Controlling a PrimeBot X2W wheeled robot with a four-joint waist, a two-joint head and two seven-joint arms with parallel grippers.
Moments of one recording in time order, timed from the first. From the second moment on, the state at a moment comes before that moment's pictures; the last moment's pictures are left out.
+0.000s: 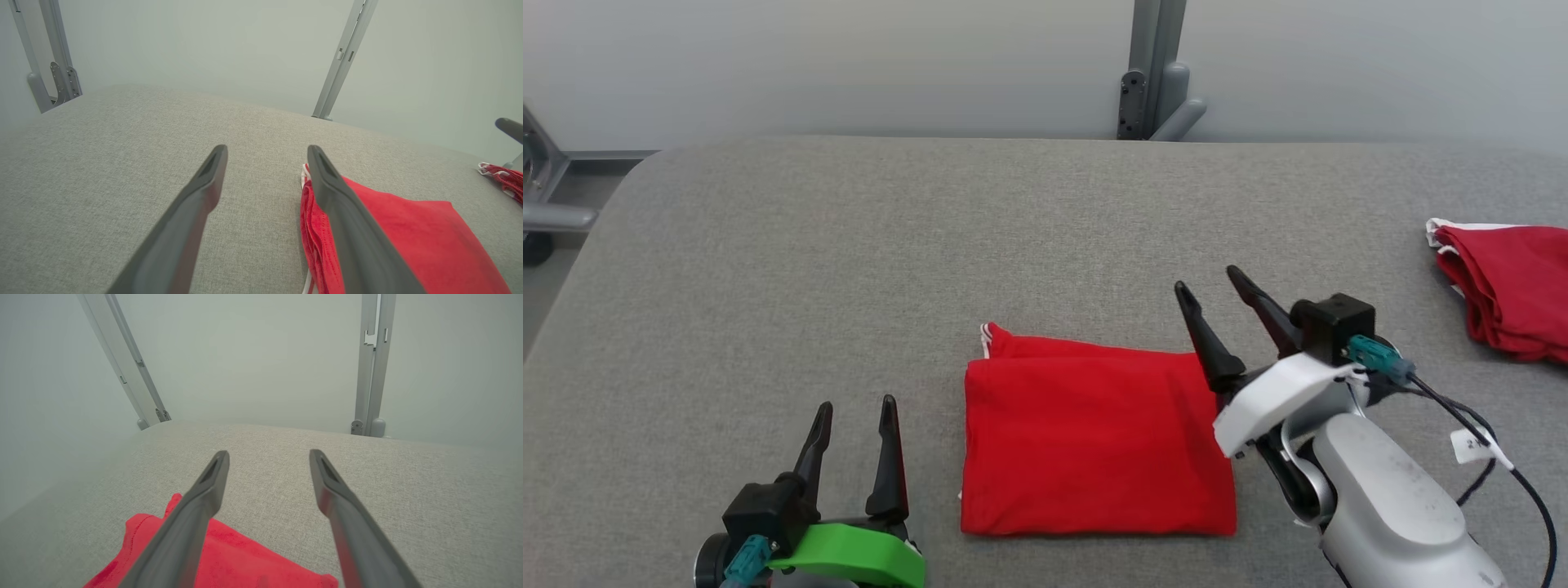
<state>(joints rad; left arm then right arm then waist) -0.01 0.11 -0.29 0.16 -0.43 0.09 -0.26 -0.47 -0.15 0.45 0.54 0.47 0.13 -0.26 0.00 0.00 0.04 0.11</state>
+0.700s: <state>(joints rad) 0.03 0.10 -0.22 0.15 -0.36 0.09 -0.26 -0.02 -0.05 0.06 0.07 0.21 0.13 -0.26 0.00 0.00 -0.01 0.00</state>
